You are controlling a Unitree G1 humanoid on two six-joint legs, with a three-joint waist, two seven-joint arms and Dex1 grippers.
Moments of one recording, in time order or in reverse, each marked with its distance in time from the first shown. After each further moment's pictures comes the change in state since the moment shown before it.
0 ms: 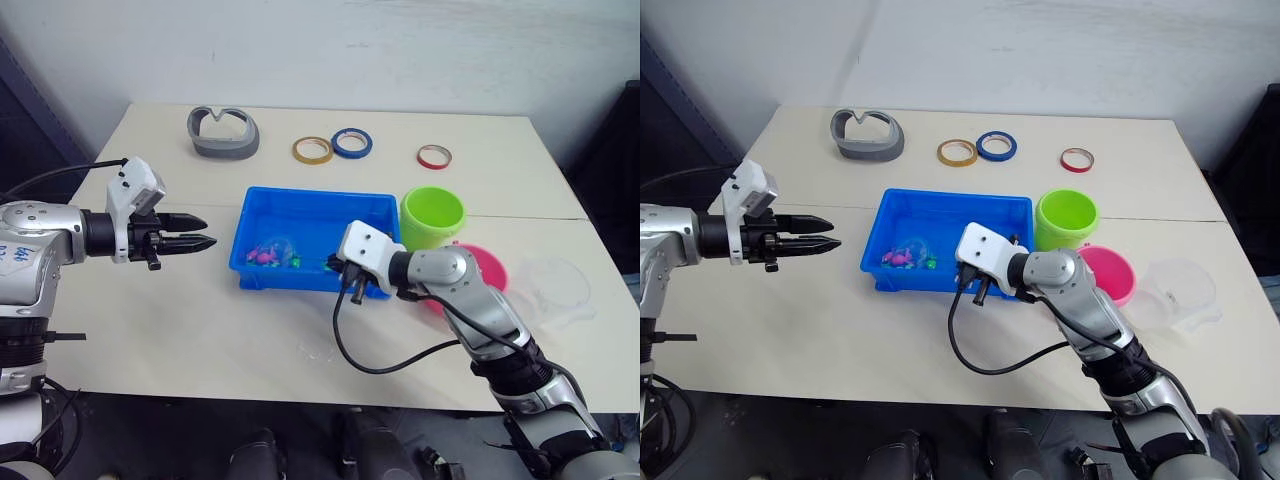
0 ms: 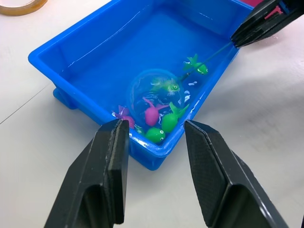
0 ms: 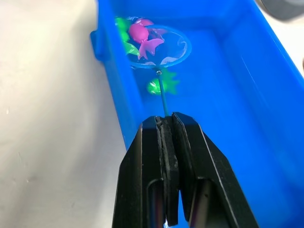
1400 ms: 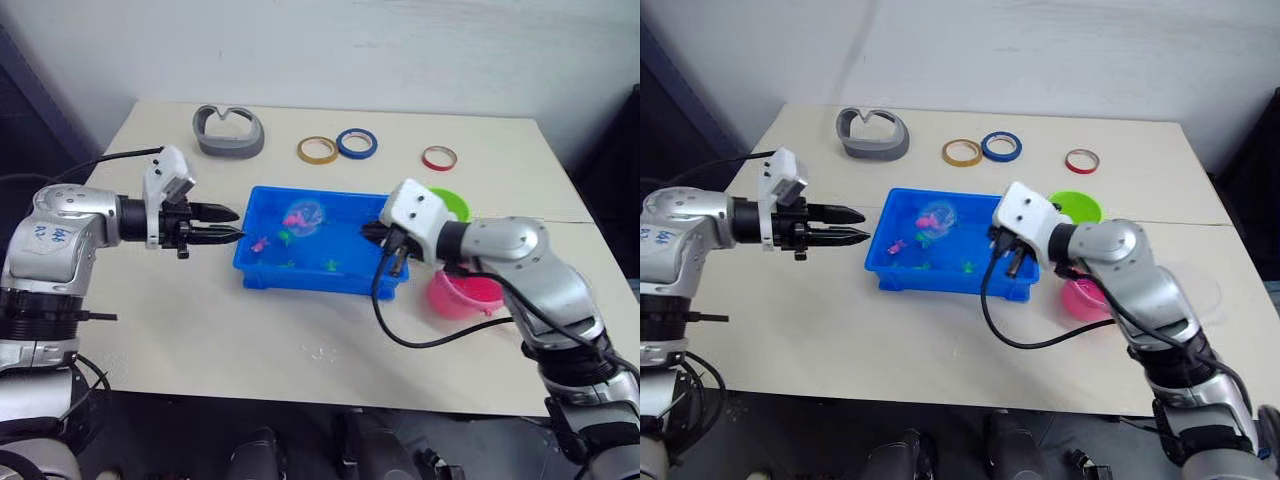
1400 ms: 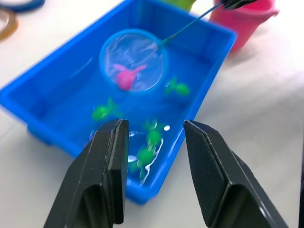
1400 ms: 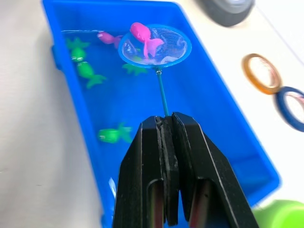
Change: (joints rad) left arm -0.180 -0.112 -0.124 0.097 -0.003 -0.061 -0.080; right arm -0.050 -0.235 -0.152 -0.170 0.169 0.101 -0.002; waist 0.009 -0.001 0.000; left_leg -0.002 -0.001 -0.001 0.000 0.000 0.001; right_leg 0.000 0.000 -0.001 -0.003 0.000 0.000
